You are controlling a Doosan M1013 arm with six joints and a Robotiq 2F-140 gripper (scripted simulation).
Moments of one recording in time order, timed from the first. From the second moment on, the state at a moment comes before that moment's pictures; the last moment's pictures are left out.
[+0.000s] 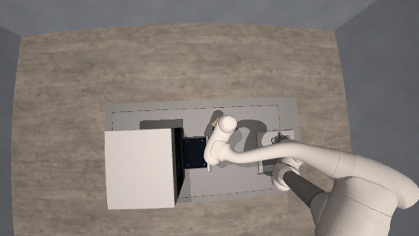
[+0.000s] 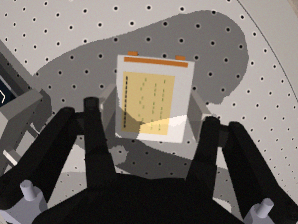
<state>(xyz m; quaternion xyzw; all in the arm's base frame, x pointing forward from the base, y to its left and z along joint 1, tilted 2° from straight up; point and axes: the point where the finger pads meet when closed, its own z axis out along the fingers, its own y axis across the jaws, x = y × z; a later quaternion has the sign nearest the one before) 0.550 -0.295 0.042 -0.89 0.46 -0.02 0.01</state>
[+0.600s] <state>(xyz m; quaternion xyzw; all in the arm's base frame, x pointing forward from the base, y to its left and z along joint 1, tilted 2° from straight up) 0.549 -0.295 0.064 -0.89 0.46 -0.02 0.01</state>
